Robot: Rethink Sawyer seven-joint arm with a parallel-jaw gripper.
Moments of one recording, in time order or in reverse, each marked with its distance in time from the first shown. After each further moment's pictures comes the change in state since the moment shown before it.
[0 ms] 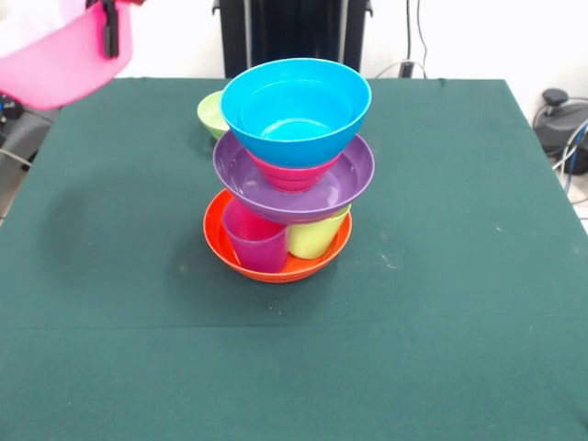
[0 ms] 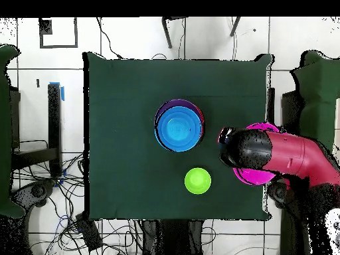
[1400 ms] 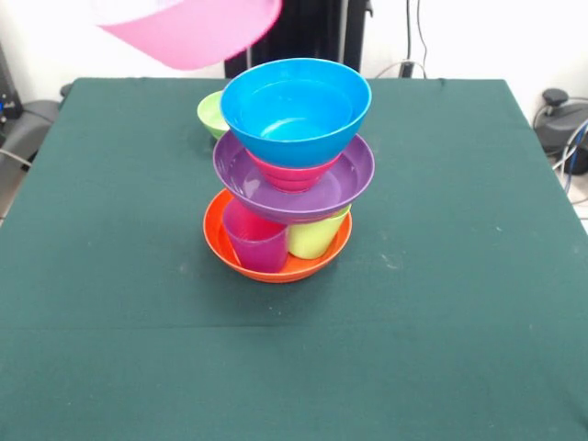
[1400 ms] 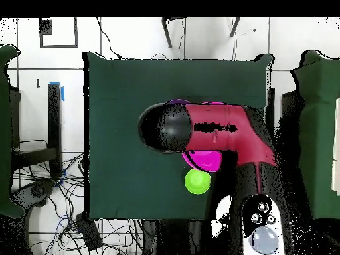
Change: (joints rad) arm 0.340 -0.061 -0.086 -0.099 0.119 0.181 0.112
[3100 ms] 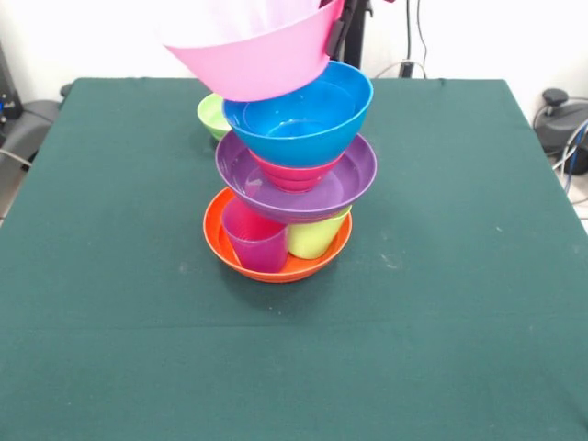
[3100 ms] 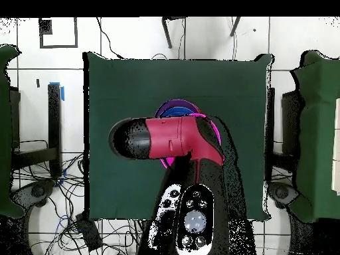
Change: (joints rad) arm 0.251 0.134 -0.235 -0.002 0.032 -0.163 0.164
